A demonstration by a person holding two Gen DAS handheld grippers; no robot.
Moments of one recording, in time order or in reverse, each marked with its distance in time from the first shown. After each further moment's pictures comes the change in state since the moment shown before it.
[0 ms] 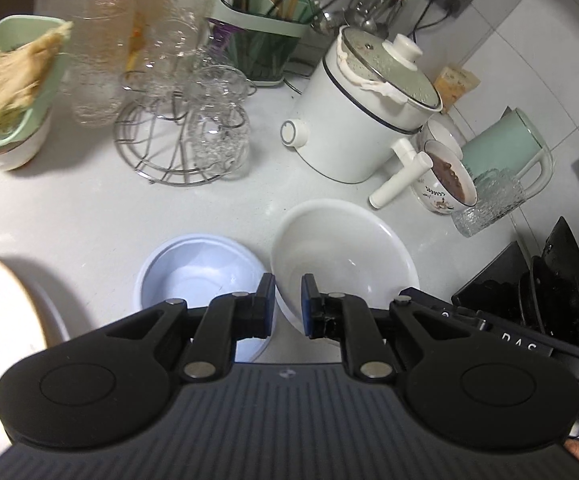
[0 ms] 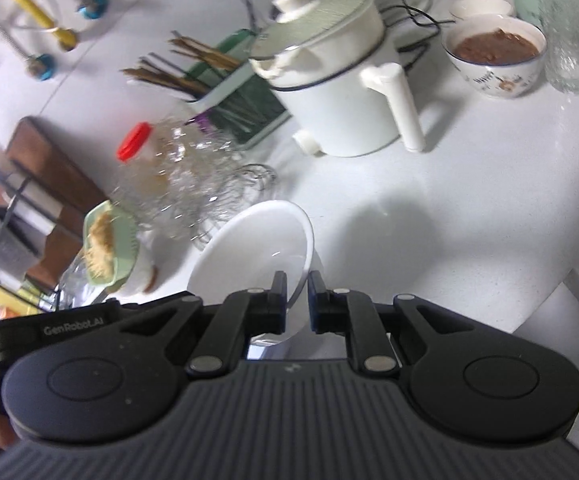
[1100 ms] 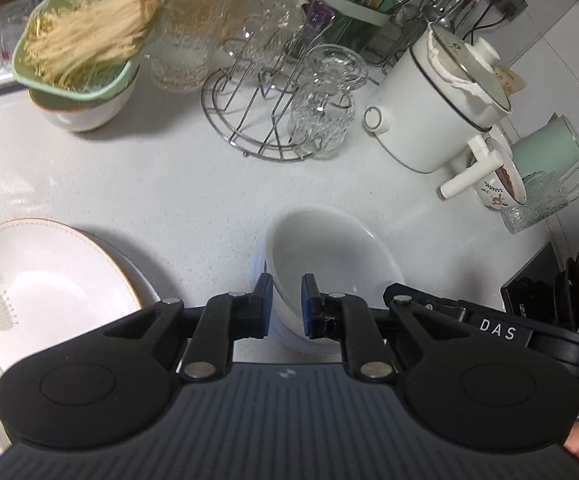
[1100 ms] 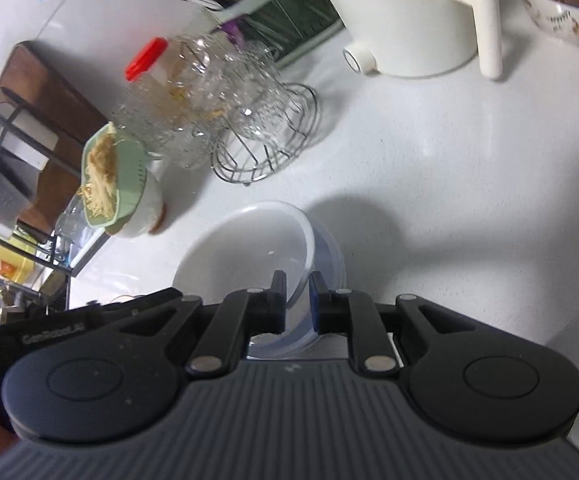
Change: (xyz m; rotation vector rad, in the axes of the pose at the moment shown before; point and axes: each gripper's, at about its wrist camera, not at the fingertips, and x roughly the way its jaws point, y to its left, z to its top) left arm -0.003 0.088 0.000 -0.069 0.072 0.065; right arm 0.072 0.046 -0.028 -0.024 0.182 0.003
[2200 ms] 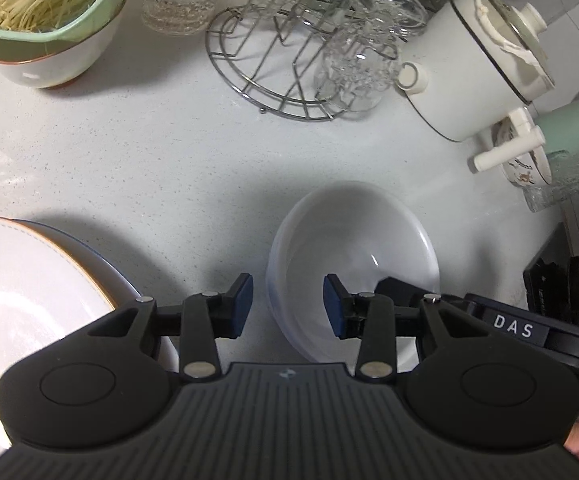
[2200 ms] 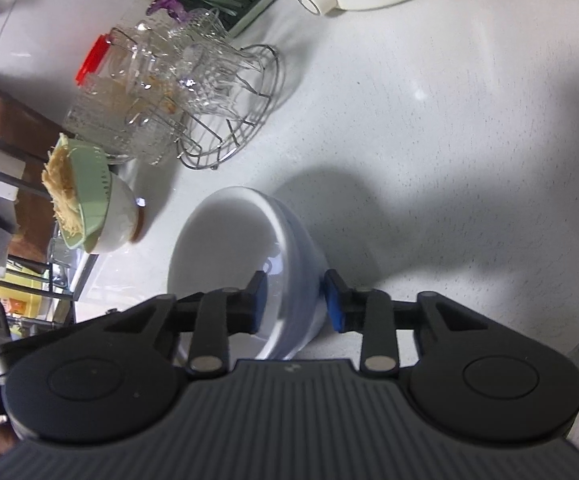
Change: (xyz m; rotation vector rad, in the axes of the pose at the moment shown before) left arm 0.068 0.029 0.016 -0.023 0.139 -0.019; right arm 0.053 -0.027 -0.006 0.186 0.077 0.030
